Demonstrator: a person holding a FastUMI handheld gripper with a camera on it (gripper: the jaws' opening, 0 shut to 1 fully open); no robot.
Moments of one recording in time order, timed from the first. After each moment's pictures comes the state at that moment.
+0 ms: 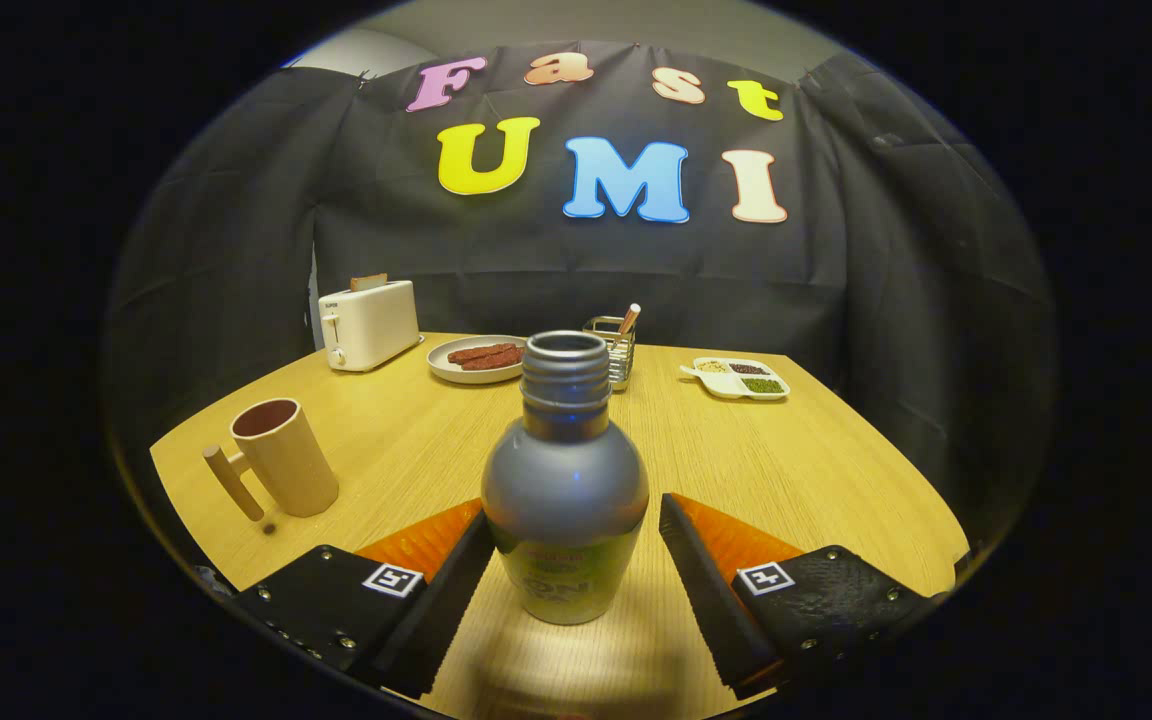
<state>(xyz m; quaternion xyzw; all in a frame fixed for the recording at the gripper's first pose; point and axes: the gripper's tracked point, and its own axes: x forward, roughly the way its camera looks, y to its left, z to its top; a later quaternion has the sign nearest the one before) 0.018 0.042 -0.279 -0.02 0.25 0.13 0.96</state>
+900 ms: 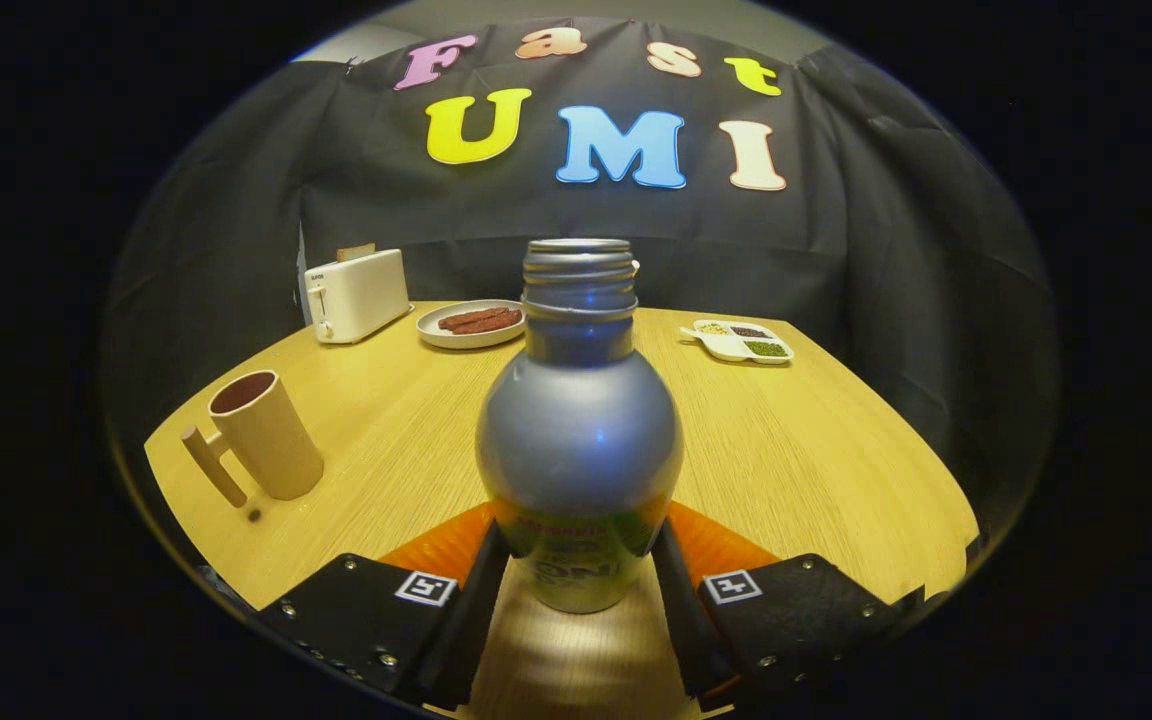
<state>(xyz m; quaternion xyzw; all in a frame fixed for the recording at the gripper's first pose) 0.018 0.048 -0.299 -0.05 0.29 0.12 0.95</state>
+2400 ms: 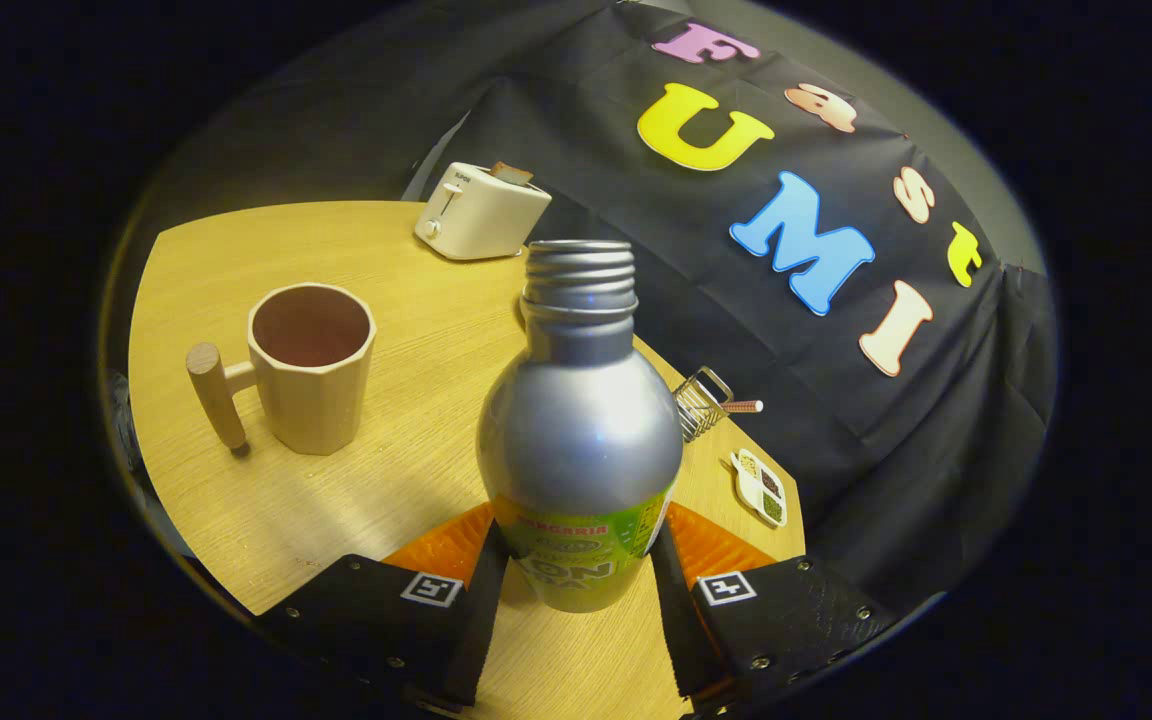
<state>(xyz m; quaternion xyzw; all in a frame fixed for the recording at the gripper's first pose) 0.047 0.150 -0.250 -0.35 0.25 0.22 0.87</state>
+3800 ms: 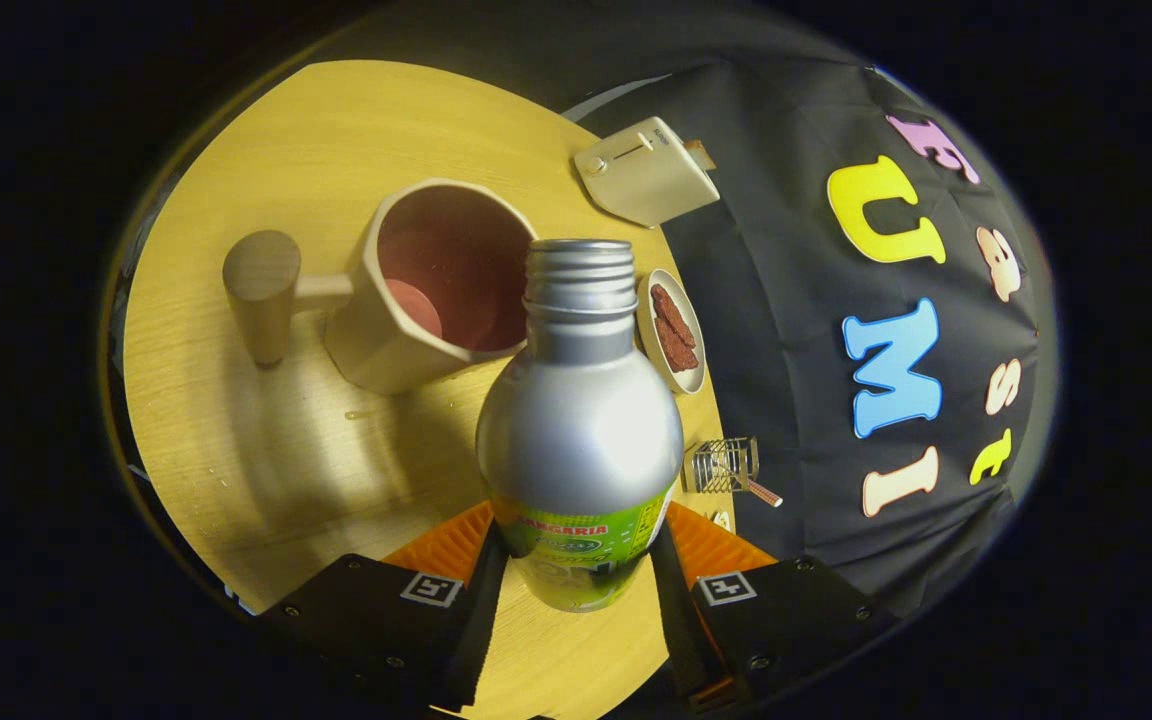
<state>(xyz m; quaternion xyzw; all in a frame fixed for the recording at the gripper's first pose) 0.035 0.198 -0.273 -0.58 0.27 0.27 0.72</state>
